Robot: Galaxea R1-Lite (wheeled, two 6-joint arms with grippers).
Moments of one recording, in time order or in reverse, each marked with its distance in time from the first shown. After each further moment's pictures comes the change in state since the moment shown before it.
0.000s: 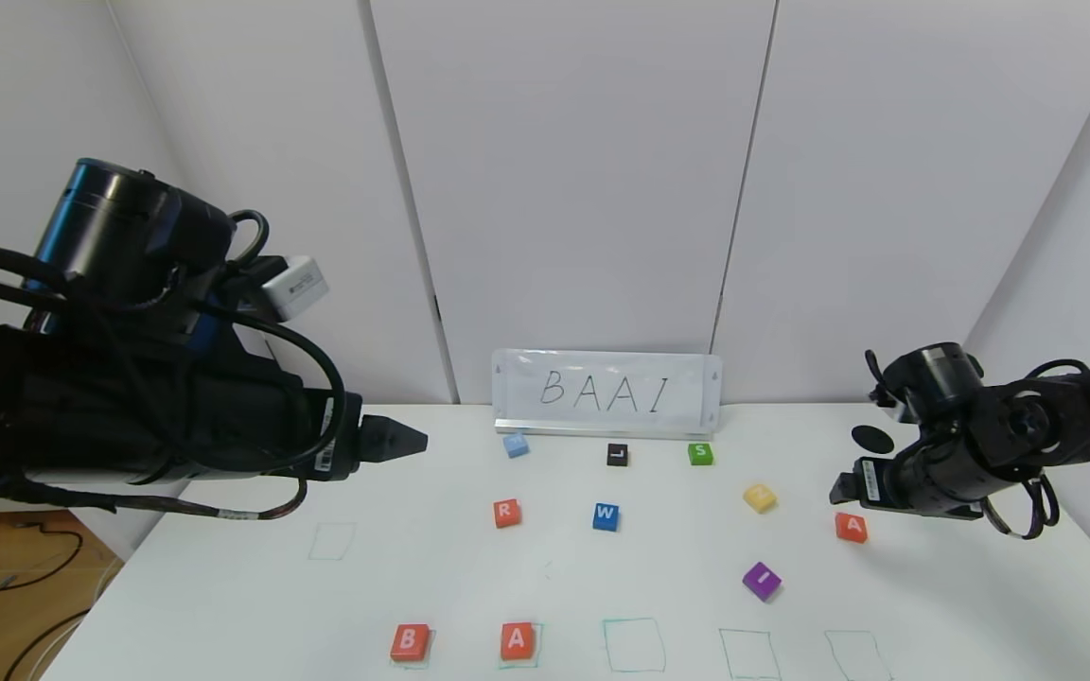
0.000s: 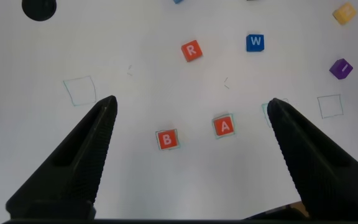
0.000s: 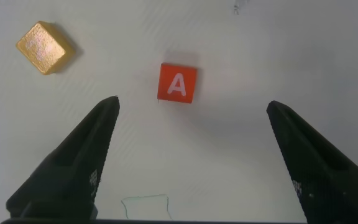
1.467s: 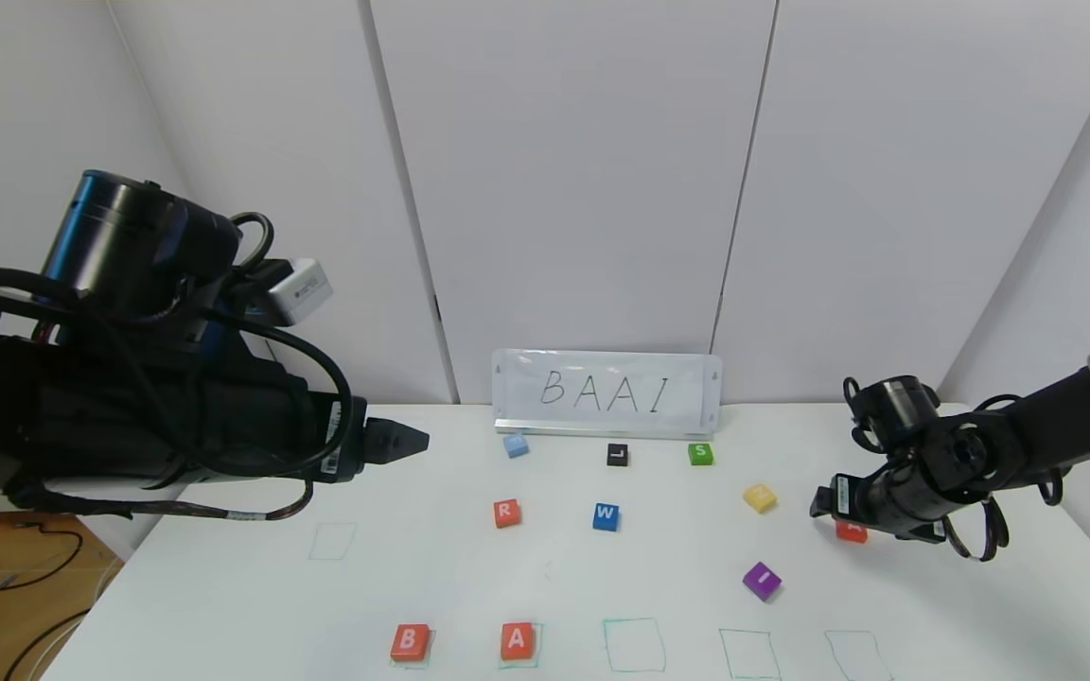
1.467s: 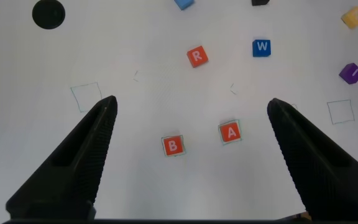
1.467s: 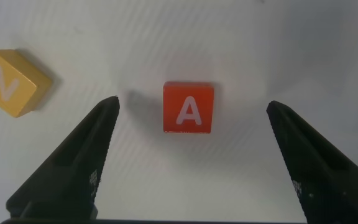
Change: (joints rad) left arm -0.008 0.000 0.034 -0.056 0.031 0.019; right arm 0.014 0.138 0.000 -0.105 -0.012 0.142
